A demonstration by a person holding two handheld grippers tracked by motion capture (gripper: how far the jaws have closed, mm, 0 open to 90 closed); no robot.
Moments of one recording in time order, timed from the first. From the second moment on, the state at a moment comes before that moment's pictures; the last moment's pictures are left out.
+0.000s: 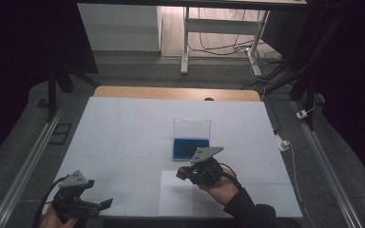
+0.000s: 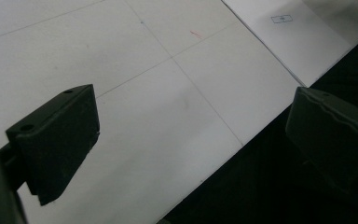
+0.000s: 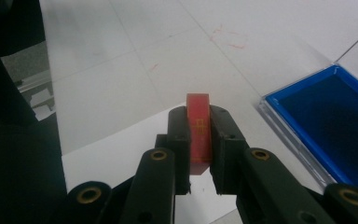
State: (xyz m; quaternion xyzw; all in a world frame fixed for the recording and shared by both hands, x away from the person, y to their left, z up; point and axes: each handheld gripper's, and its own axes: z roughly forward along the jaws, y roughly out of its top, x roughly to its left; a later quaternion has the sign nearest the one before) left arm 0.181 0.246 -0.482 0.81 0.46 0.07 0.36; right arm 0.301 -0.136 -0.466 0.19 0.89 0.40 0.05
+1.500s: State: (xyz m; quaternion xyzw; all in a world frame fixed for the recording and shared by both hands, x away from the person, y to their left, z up) left arm 0.181 0.247 -0.482 0.81 0.46 0.07 0.36; right arm 0.342 -0.172 -0.451 0.25 0.87 0.42 0.10
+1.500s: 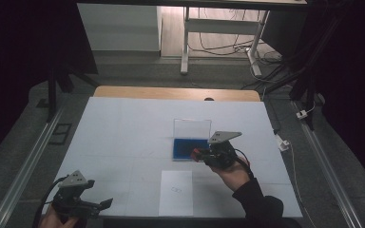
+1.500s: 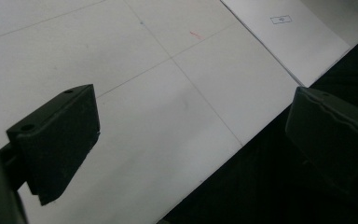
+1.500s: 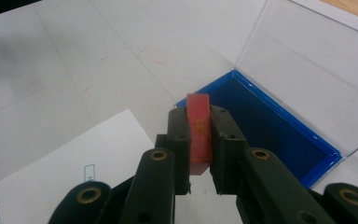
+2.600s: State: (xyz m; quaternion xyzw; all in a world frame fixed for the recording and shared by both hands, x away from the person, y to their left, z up) left arm 0.181 0.246 -0.482 0.81 0.46 0.07 0.36; right arm 0.381 -0.157 -0.461 0.27 0.87 0.39 0.13
